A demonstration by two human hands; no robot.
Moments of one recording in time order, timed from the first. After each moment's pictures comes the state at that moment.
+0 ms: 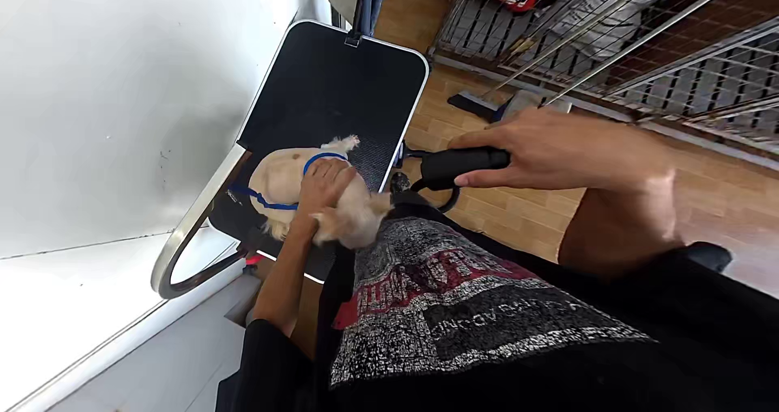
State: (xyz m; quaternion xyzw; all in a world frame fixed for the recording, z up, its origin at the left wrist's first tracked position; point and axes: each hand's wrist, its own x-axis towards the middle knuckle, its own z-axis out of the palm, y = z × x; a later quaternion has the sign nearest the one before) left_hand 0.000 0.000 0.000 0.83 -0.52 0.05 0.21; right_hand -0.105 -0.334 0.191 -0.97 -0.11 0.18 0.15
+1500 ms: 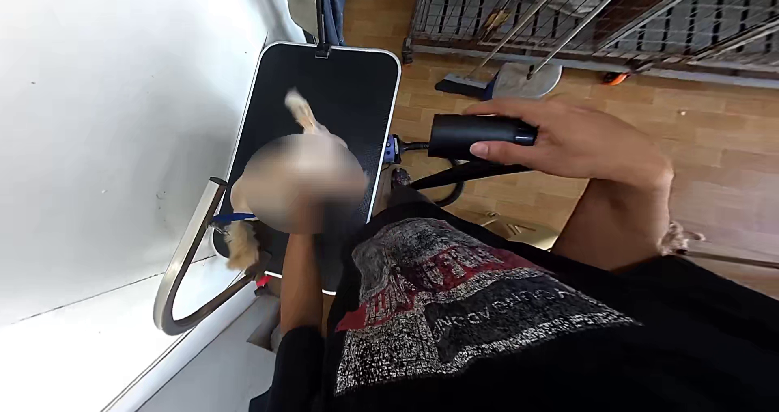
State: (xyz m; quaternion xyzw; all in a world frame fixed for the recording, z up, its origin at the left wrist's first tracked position) left_hand 0.004 -0.038 0.039 0.91 -0.04 -0.21 0.35; right_hand -0.166 -0.374 0.172 -0.95 0.02 0.01 0.30
